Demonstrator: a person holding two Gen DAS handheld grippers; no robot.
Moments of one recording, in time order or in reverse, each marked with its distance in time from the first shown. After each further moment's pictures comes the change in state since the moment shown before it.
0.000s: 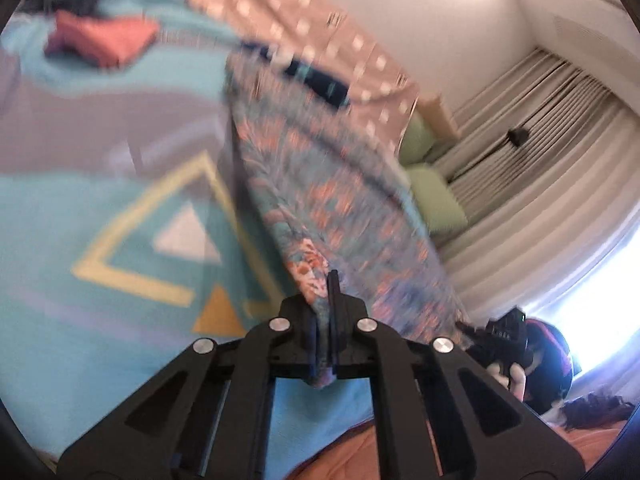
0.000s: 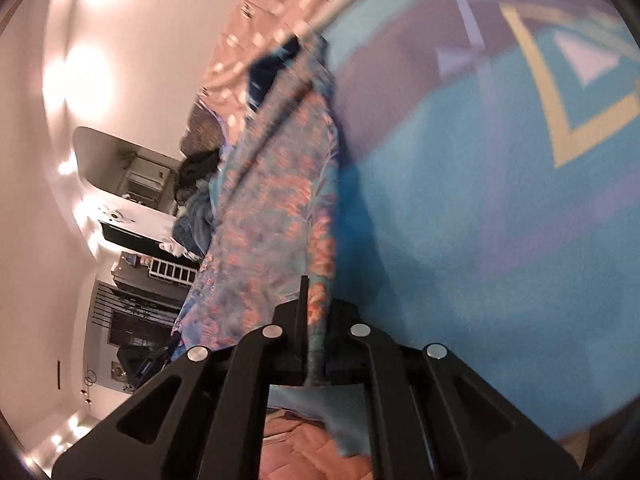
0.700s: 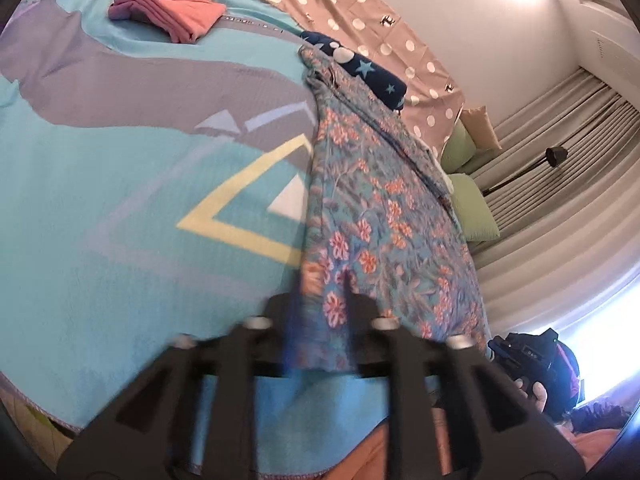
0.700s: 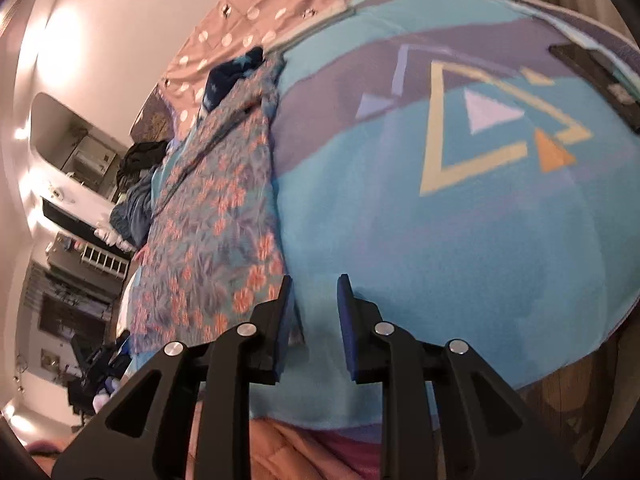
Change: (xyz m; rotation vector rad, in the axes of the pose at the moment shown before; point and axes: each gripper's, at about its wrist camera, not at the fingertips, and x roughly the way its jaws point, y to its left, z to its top) left arm -0.012 0.054 -0.022 -0.120 0.066 0.138; right arm -0.030 -0.022 -0.014 -0.104 0.009 -0.267
